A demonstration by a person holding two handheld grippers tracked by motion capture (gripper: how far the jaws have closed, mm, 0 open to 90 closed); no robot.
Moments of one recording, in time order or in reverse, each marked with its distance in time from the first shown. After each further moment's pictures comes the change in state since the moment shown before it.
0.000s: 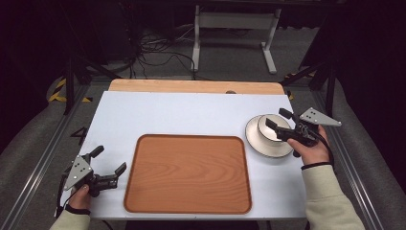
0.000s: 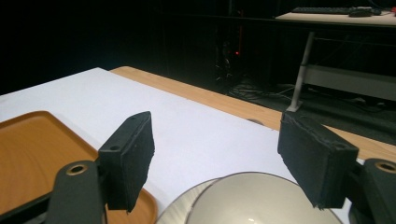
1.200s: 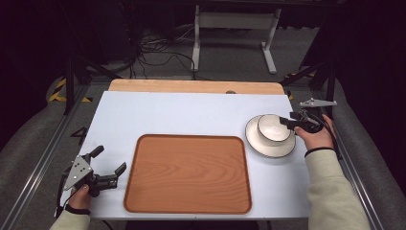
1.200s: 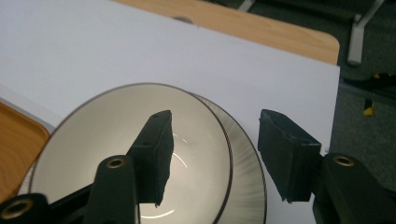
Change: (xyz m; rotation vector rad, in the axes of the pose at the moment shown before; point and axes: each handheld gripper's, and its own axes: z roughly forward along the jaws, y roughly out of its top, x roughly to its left) left arm 0.000 0.000 0.000 0.000 0.000 -0.001; right arm -0.058 -0.001 0.017 0.459 -0.196 0.068
